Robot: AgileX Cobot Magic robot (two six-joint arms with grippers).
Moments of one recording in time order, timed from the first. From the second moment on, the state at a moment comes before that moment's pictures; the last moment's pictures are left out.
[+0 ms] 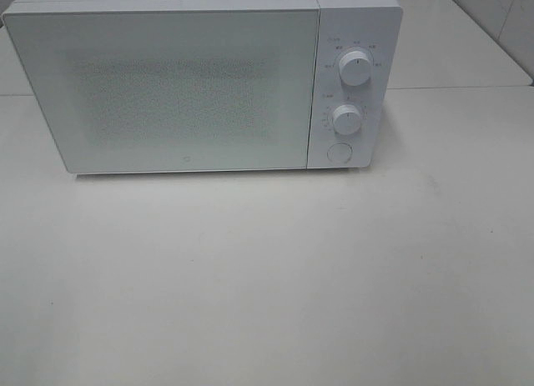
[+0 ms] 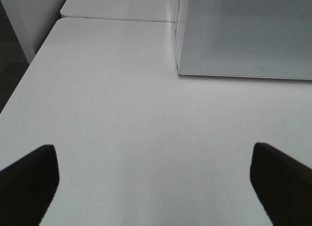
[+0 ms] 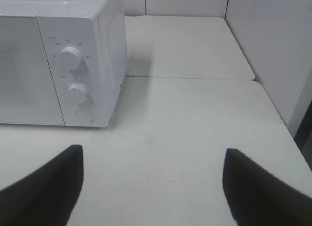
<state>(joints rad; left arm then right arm) 0.06 -0.01 -0.50 -0.04 1.04 0.01 0.14 0.05 -0.43 -0.16 0.66 0.14</state>
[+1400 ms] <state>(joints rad) 0.06 -0.01 -0.50 -0.04 1.04 0.01 0.14 0.70 -0.21 -0.16 -0.26 0.14</state>
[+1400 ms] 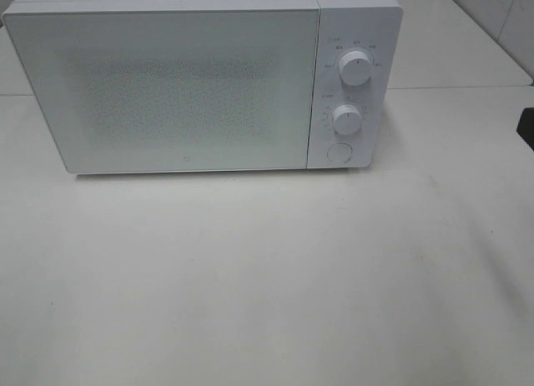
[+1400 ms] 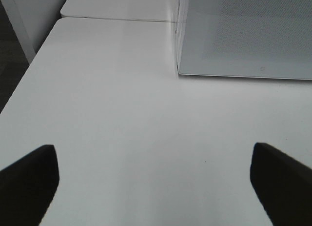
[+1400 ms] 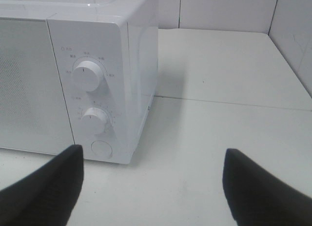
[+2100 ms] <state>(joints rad) 0.06 -0.01 -0.50 -0.04 1.04 0.01 0.14 1.19 -0.21 -0.16 -0.86 0.07</state>
